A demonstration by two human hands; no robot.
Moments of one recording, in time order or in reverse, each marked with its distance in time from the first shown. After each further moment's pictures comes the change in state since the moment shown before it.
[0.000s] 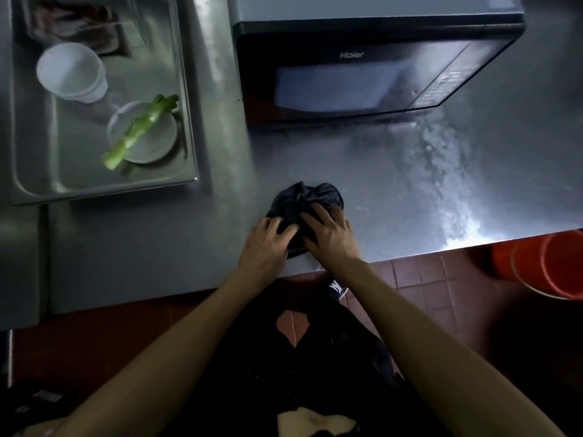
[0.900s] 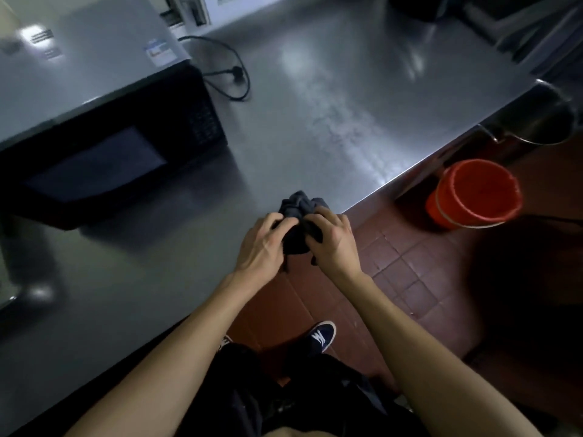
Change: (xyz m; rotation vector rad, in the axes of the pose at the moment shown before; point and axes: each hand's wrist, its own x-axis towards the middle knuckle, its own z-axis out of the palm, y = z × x) left_hand 0.123 0.336 0.024 -0.131 -0.053 0.348; right_hand -0.181 0.281 -0.083 0.402 0.645 0.343
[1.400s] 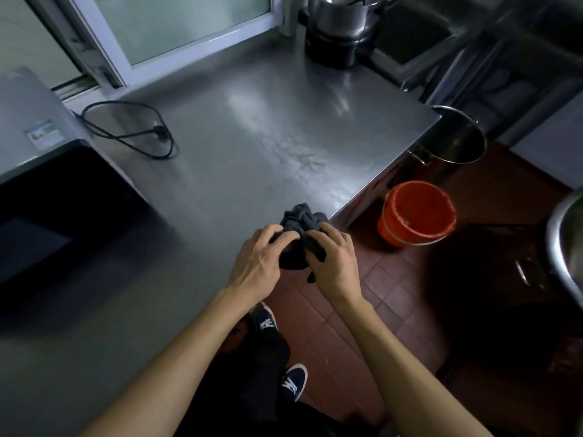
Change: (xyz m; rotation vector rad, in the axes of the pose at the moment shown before) left_hand 0.127 0.099 0.033 0.022 0.004 0.238; right_hand 0.038 0.090 -0.106 -0.006 0.204 0.170
